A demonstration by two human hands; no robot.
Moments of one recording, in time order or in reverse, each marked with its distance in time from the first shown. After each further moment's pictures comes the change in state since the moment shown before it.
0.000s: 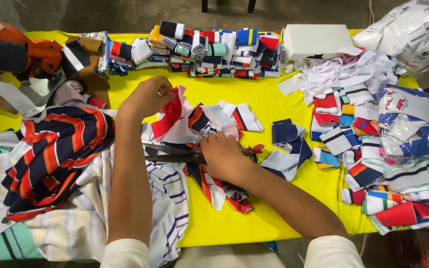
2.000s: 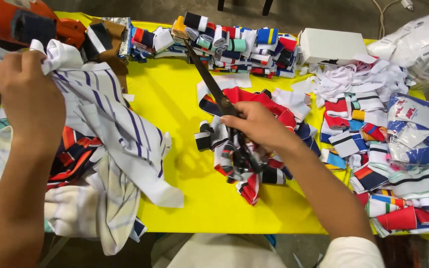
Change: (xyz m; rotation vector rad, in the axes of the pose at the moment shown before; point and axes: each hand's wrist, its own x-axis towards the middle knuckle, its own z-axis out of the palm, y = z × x) left_hand -0.125 -0.158 -0.098 0.739 1.016 0.313; right_hand -0.036 0.007 -0.102 1.069 0.018 0.411
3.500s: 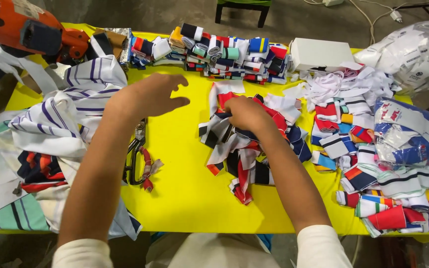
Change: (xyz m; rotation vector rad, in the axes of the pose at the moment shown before) left_hand 0.104 0.184 -0.036 -0.558 -1.124 0.026; right_hand 0.090 0.051 -0.006 -0.798 0.118 -0.245
